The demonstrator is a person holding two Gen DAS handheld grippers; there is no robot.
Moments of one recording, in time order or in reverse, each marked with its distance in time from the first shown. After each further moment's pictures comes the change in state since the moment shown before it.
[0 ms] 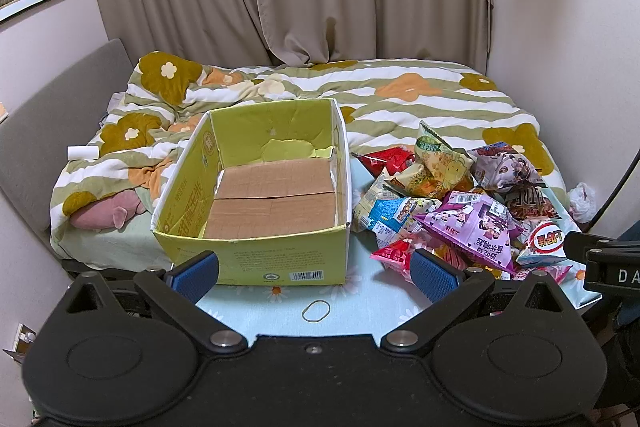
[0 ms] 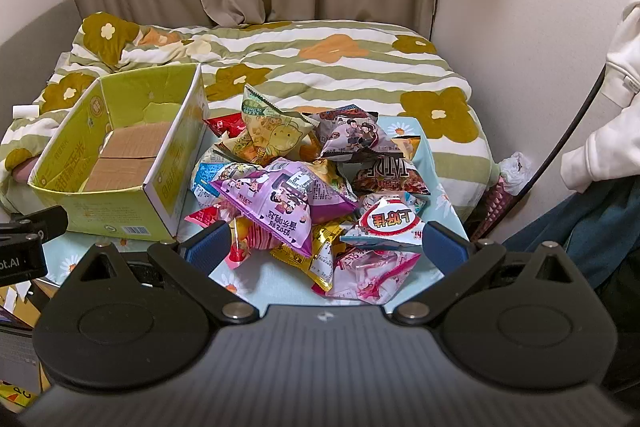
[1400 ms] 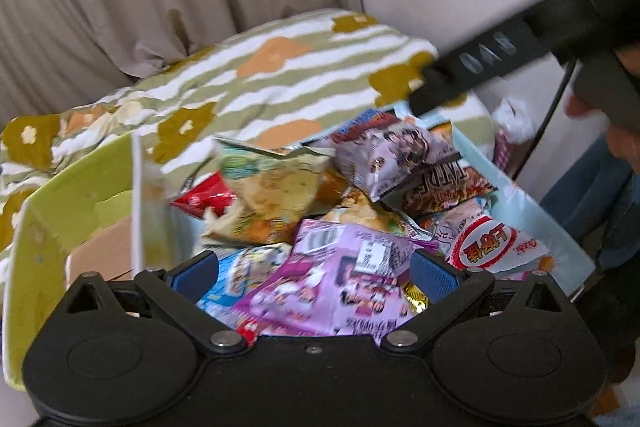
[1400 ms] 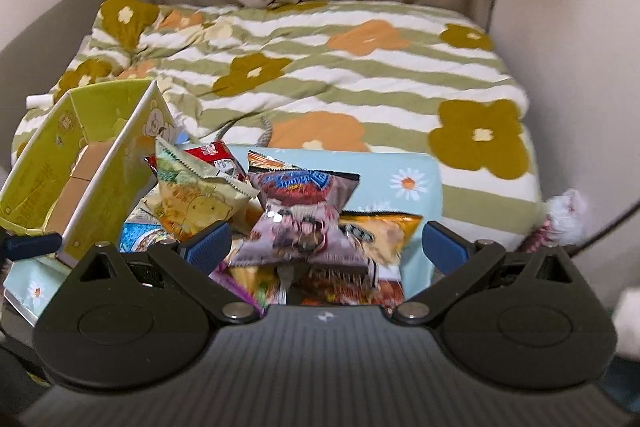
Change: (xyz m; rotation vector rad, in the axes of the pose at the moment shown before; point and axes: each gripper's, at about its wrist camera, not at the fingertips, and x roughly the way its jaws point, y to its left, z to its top) left arm 0.141 -0.171 0.050 0.378 0.109 -0.227; right arm 0.189 -0.106 0.123 -0.090 0.110 0.224
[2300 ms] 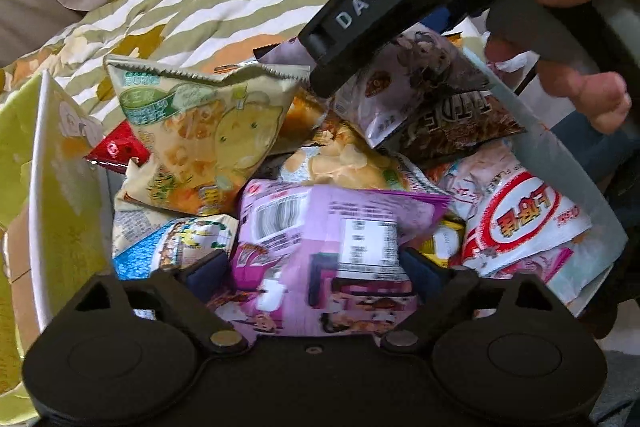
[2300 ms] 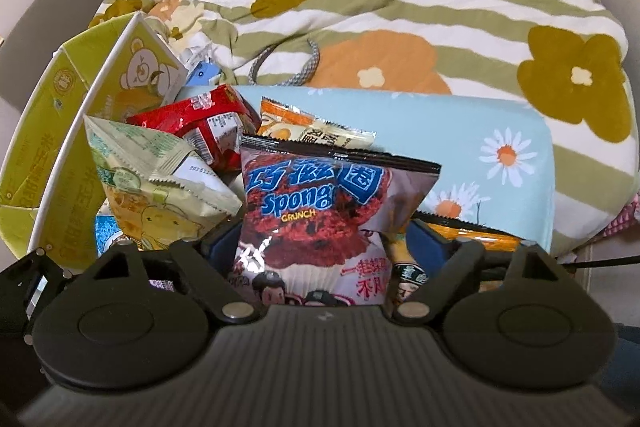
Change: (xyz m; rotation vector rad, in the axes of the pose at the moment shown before) left arm 0.093 0.000 0.006 0.019 0.247 -0.109; right arm 0.133 -0.012 0.018 0.005 0.252 0.196
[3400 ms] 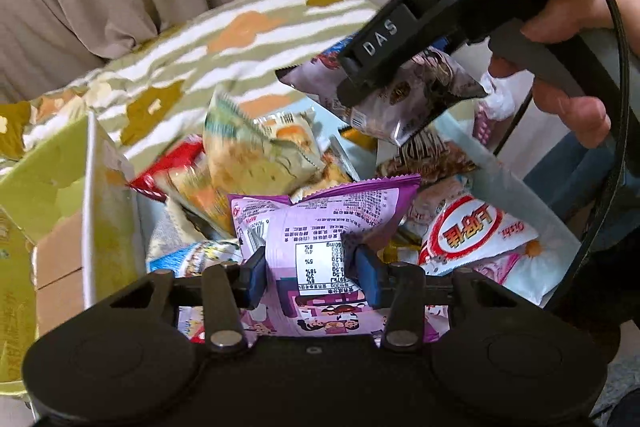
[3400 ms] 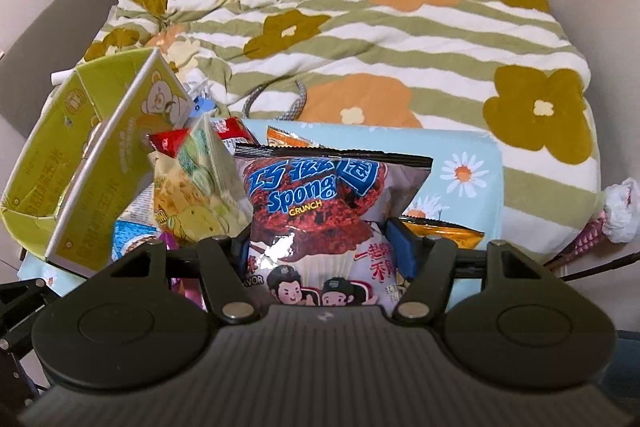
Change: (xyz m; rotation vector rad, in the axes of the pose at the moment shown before) left arm -0.074 -0.019 -0.031 -0.013 -0.201 0.044; right arm -0.072 0.016 -0.024 -0.017 -0.153 -0.077
